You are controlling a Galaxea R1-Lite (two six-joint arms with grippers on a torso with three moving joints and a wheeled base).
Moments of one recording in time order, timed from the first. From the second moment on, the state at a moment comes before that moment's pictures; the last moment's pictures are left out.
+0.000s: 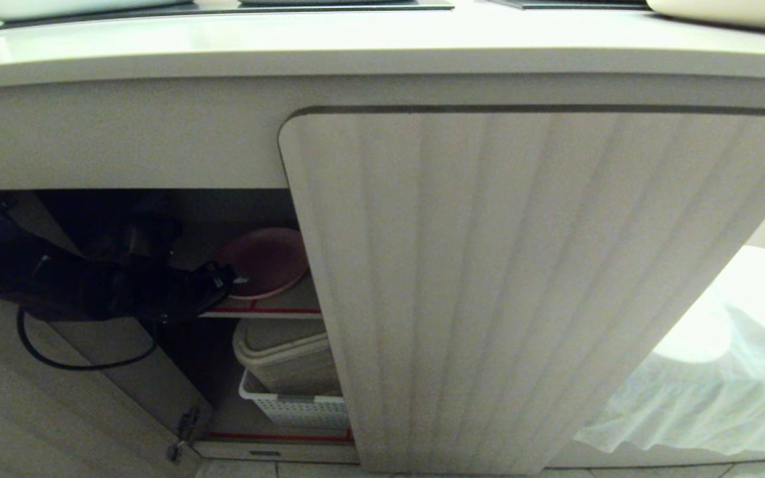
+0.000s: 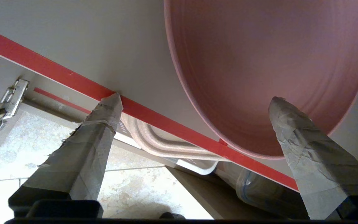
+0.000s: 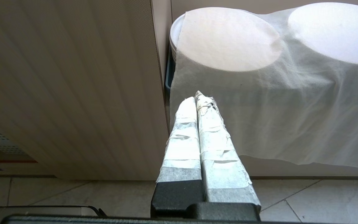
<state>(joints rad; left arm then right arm) 0.03 2.02 -1.03 -0.28 -0.10 -0.60 0.00 0.00 0.00 0.00 -0.02 0.02</state>
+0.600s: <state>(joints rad) 0.03 2.03 -1.04 -0.28 -0.10 -0.60 0.00 0.00 0.00 0.00 -0.02 0.02</state>
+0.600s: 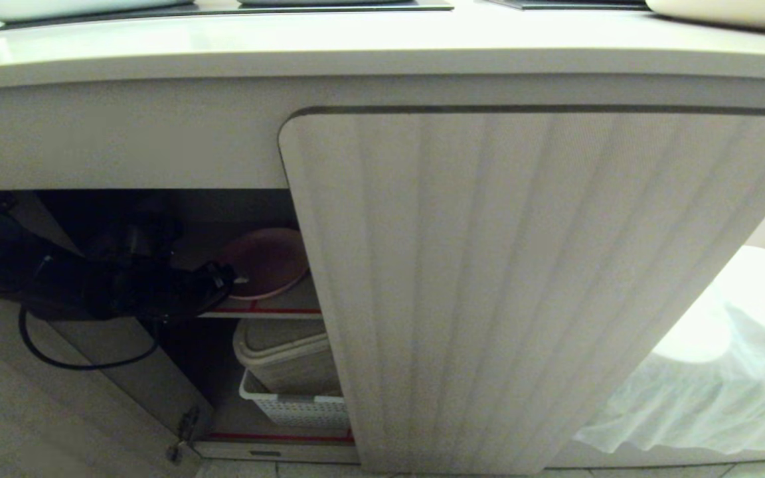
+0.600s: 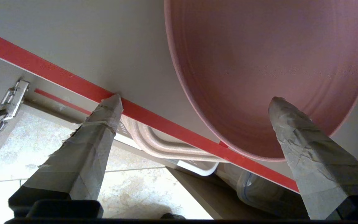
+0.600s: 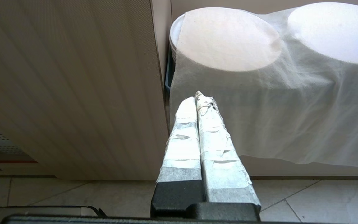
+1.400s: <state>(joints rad) 0.03 2.04 -1.05 -0.28 -0.10 -0.60 0.00 0.00 0.00 0.00 -0.02 0.02</state>
